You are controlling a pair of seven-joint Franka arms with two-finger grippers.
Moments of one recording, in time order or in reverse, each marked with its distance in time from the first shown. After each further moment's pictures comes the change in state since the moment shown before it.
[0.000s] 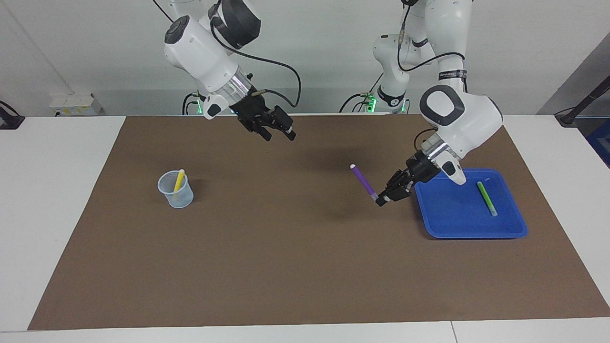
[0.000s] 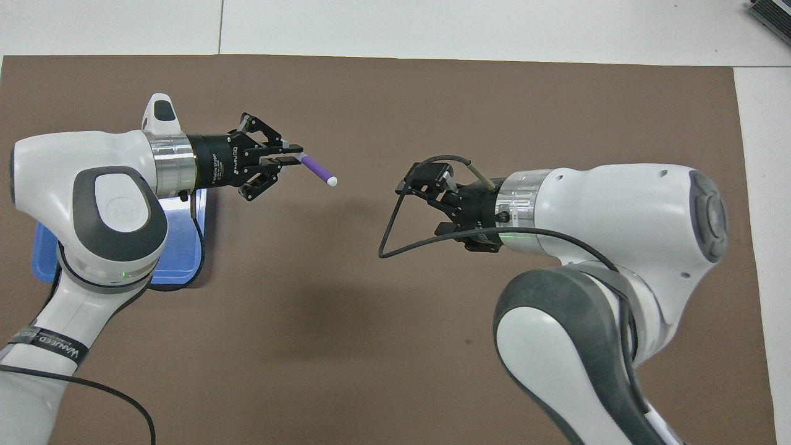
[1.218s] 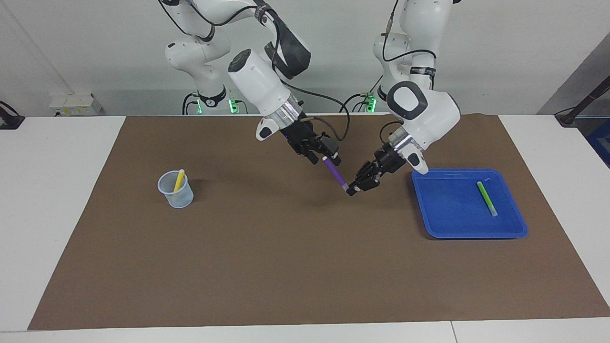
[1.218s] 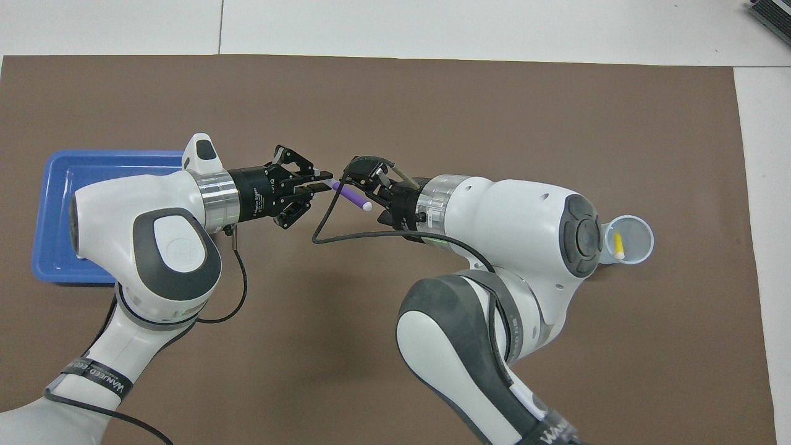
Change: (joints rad) left arm -0.133 -0.047 0.007 -0.123 -0.070 0.166 0.000; right arm 0.119 0.141 -0.005 0.060 0.006 0.213 0.031
